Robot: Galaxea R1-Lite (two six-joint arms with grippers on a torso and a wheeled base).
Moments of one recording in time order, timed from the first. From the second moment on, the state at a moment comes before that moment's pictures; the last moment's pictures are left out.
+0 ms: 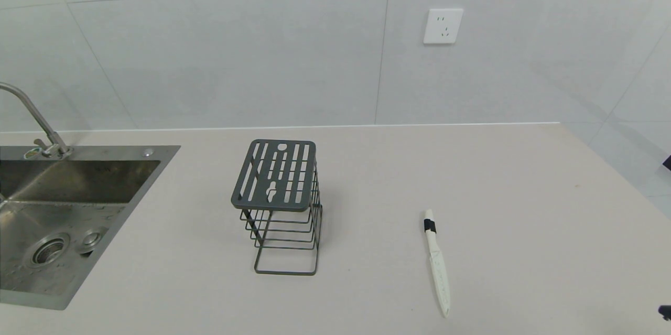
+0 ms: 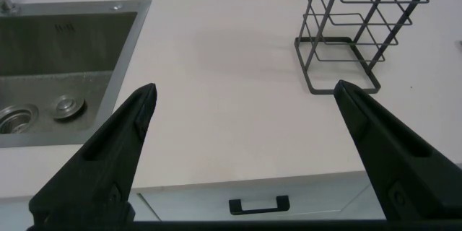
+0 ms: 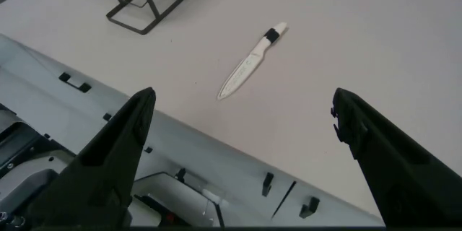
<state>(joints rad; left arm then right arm) 0.00 0.00 0.00 0.00 -0.08 0.01 0.15 0.48 -0.21 0.03 0.38 -0.07</state>
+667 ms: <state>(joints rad) 0.00 0.00 0.00 0.00 -0.08 0.01 0.23 0.94 -0.31 -0.18 0.38 -0.05</state>
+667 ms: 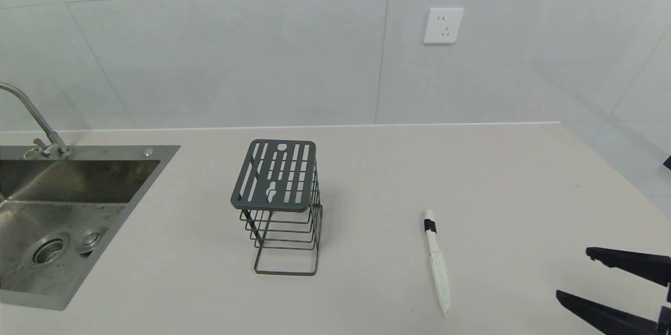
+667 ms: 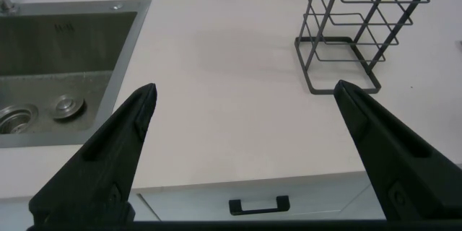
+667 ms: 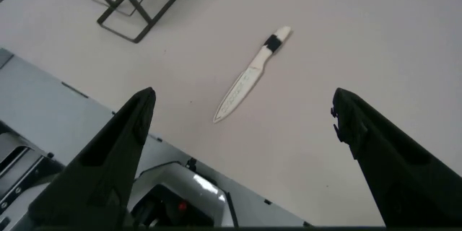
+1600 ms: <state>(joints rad) 0.00 0.00 0.00 0.00 -0.08 0.01 0.44 1.39 -0.46 -0.19 0.18 -0.04</state>
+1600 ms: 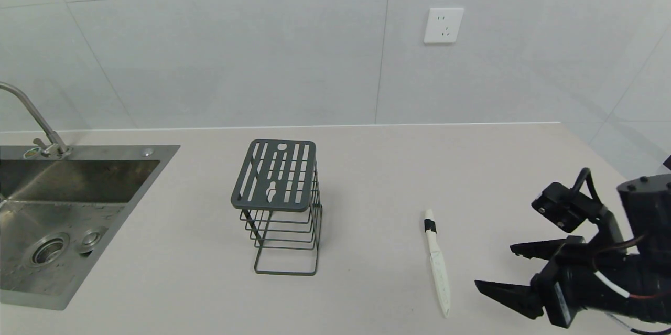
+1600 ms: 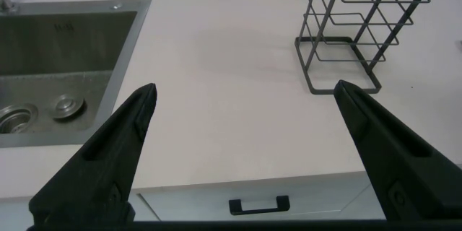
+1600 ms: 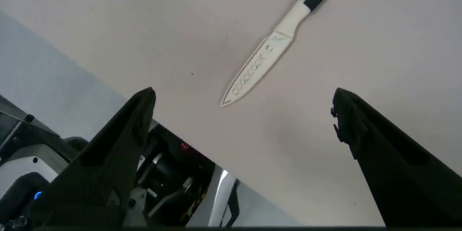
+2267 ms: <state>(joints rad) 0.00 0.00 0.00 0.00 -0.08 0.01 0.54 1.77 -0.67 -0.25 -0.01 0.17</state>
